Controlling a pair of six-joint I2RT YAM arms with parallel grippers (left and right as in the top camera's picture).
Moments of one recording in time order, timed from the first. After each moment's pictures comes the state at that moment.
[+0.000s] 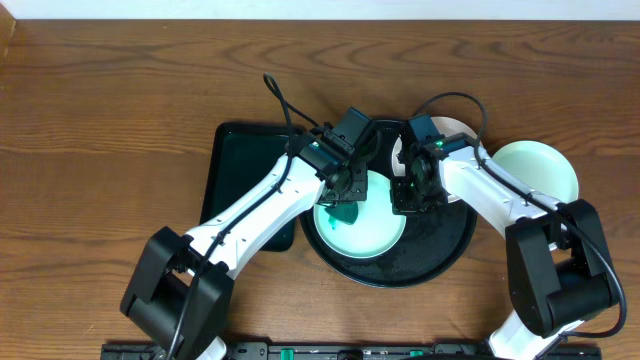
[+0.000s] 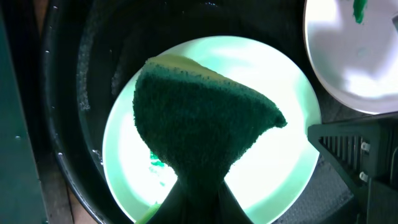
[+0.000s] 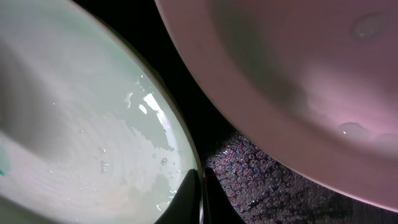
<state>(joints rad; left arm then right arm) -0.66 1.76 1.33 -0.85 0.07 -0.62 0.38 1.83 1.13 -0.84 -0.16 0.36</state>
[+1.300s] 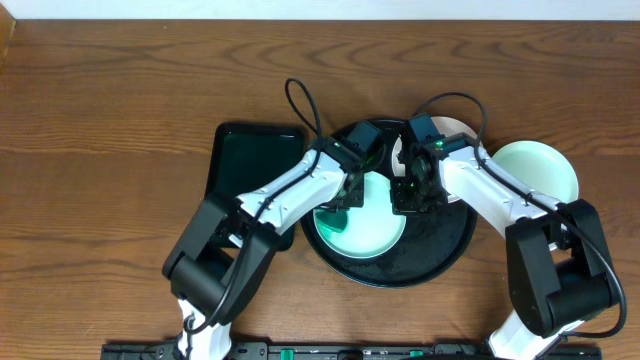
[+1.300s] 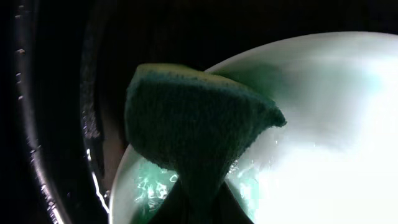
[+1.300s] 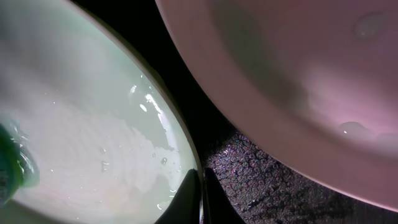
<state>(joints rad) -0.68 1.98 1.34 -0.82 -0.05 -0.64 0.38 1.83 1.13 -0.84 -0.16 0.36</state>
